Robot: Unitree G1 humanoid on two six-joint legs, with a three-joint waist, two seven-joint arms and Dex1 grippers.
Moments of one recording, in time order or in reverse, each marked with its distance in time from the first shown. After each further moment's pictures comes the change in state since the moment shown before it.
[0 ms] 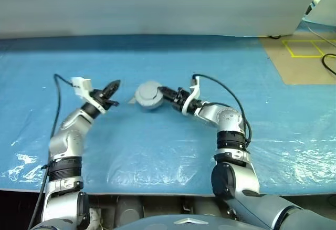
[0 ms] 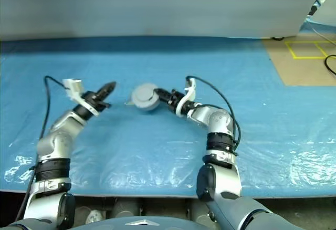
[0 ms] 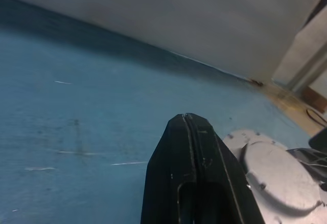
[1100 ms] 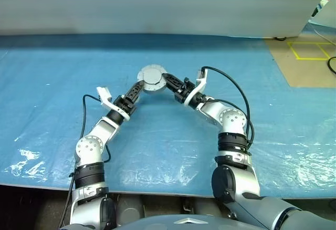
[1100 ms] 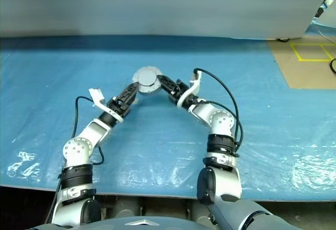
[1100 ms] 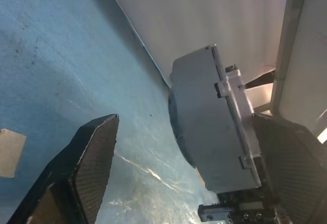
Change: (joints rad) left arm 0.017 -0.287 0.014 -0.095 -0.404 0.307 0.252; right arm 0.065 0.000 0.125 -0.083 0.168 -0.069 -0.032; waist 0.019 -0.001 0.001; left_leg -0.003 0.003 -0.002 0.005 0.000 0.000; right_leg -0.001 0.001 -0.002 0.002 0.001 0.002
